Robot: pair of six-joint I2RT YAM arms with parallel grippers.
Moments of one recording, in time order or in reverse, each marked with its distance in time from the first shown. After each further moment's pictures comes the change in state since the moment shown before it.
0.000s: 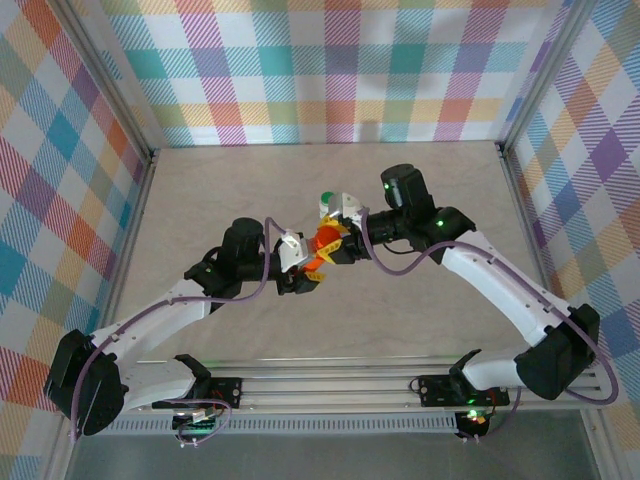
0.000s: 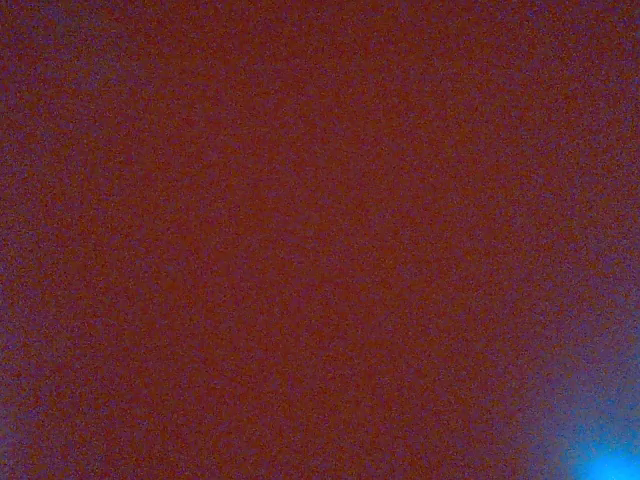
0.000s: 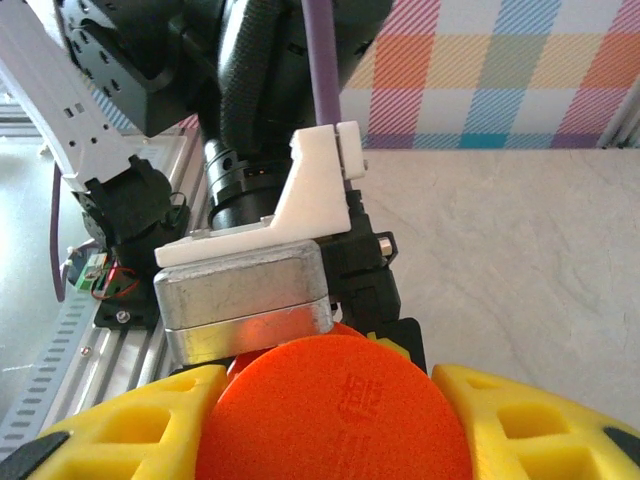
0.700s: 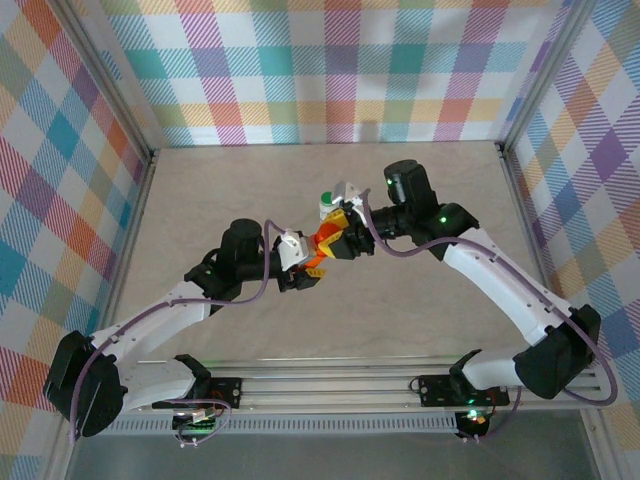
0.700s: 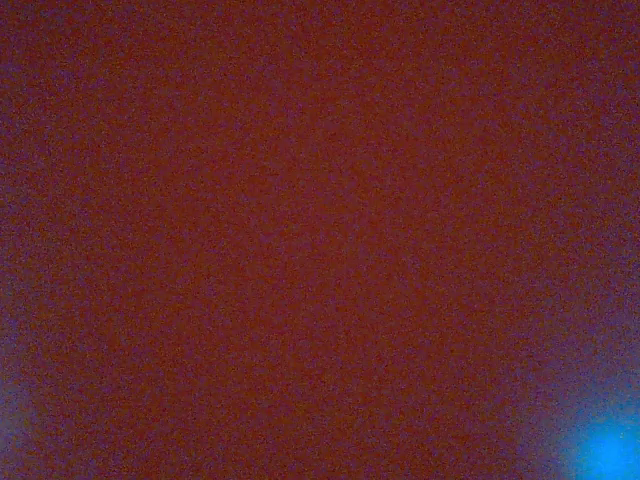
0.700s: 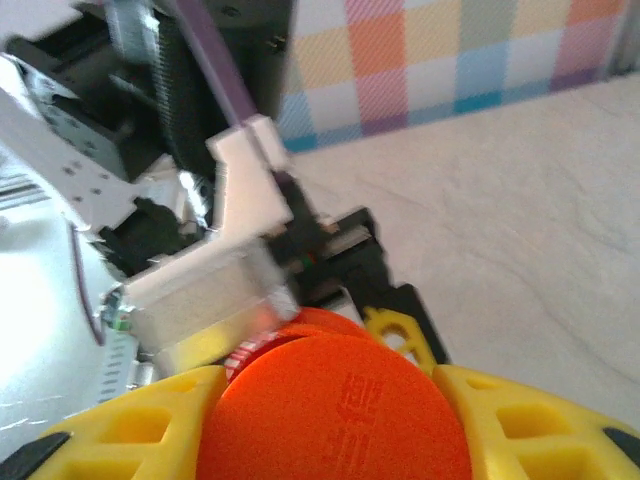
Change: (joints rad) left arm -0.003 -0.011 -0.017 0.070 -0.035 0.029; right arm -0.031 -0.005 0.047 -0.051 0.053 0.212
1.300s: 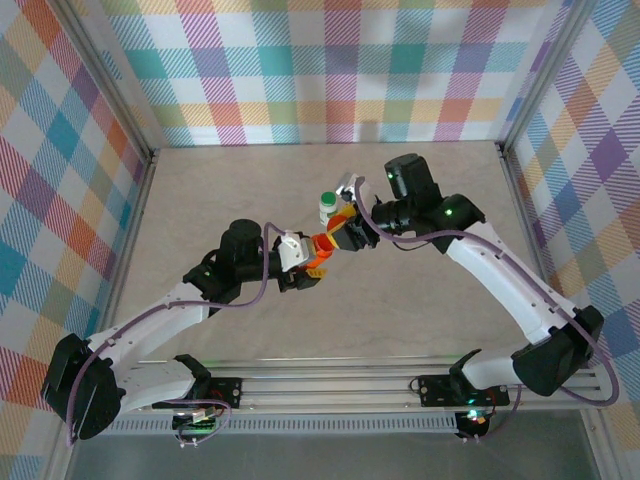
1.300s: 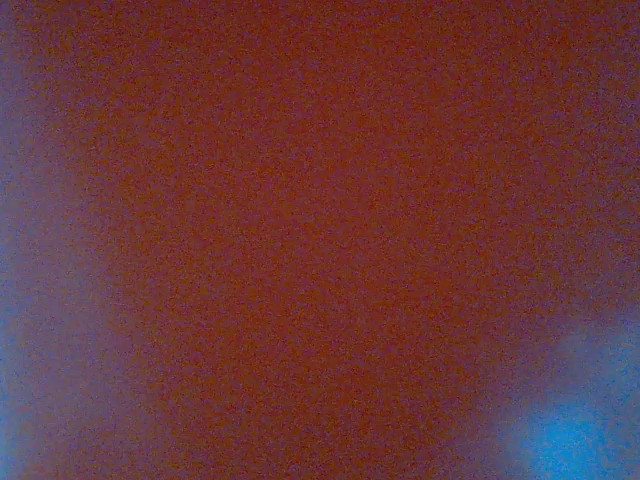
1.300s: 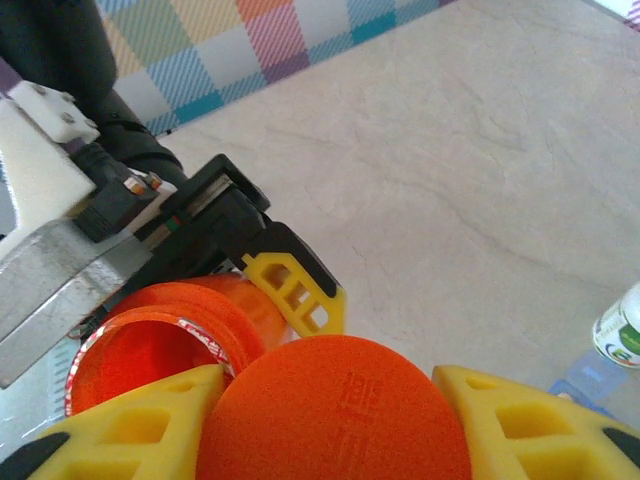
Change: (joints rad) left arm -0.013 -0.015 0.006 -0.001 -0.032 0.013; right arm -0.002 0.027 0.111 -0.185 0.210 0.070
